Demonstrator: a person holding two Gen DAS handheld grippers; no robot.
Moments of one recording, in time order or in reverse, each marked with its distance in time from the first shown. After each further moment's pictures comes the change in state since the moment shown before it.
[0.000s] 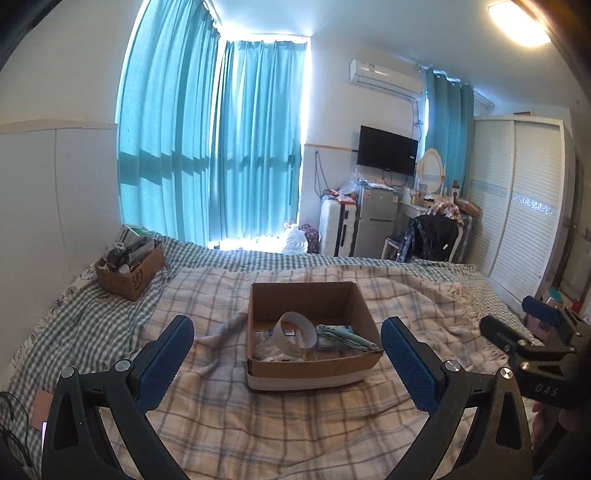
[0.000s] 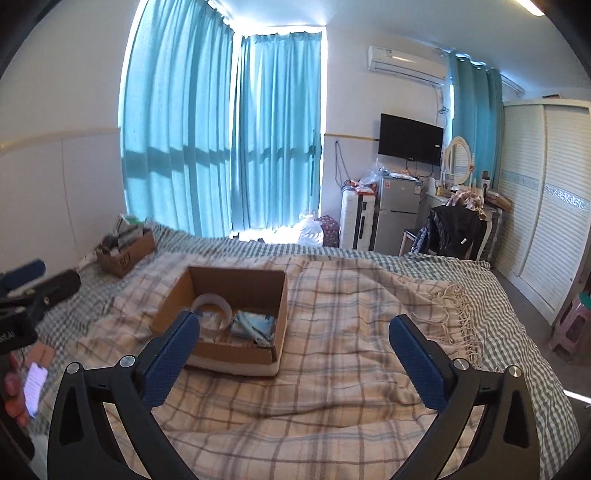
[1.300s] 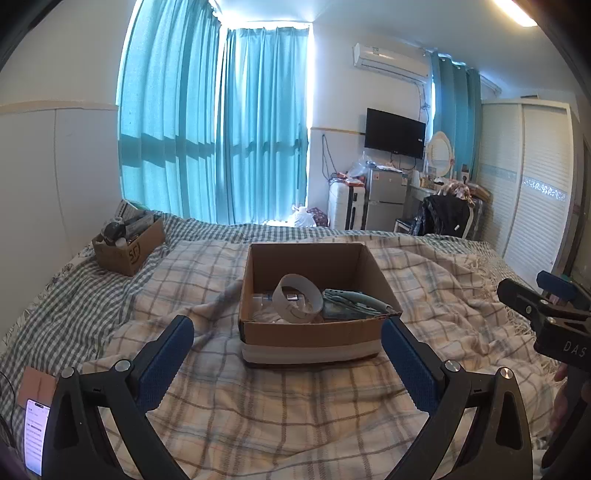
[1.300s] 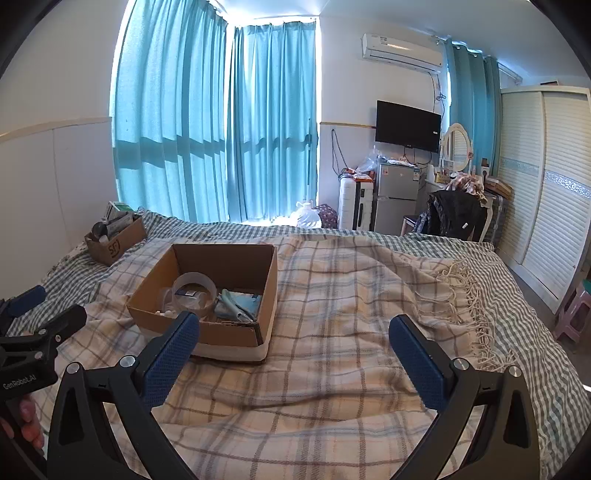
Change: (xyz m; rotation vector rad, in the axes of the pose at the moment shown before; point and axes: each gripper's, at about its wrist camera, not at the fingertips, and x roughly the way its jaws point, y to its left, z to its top) left arm 0.035 -0.011 -0.056 0.020 0.051 0.037; right arm 0.033 -0.019 -0.035 0.039 0.017 -0.002
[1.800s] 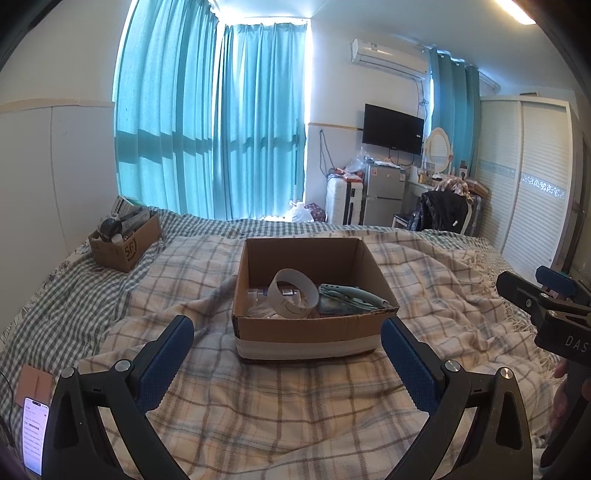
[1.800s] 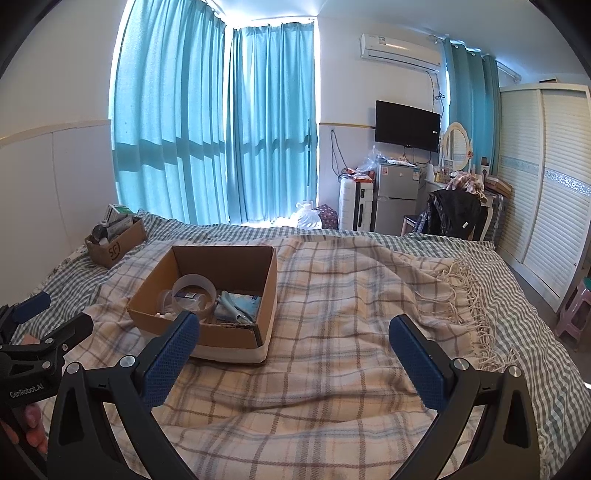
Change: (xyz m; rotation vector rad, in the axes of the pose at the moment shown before) left arm 0.004 -0.005 -0.002 0.000 0.018 -0.009; right arm 0.001 -0.001 0.001 0.005 -0.005 0.002
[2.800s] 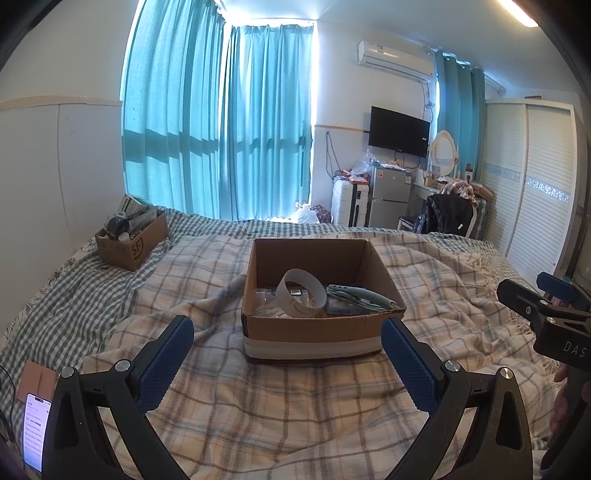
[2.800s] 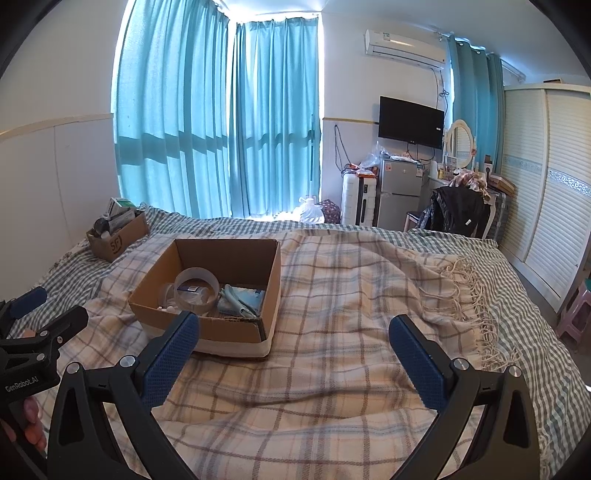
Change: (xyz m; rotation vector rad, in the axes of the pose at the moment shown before) left arm -0.002 0.004 -0.001 -0.016 -0.006 0.023; right arm 0.003 0.004 -0.002 -0.007 0.021 0.008
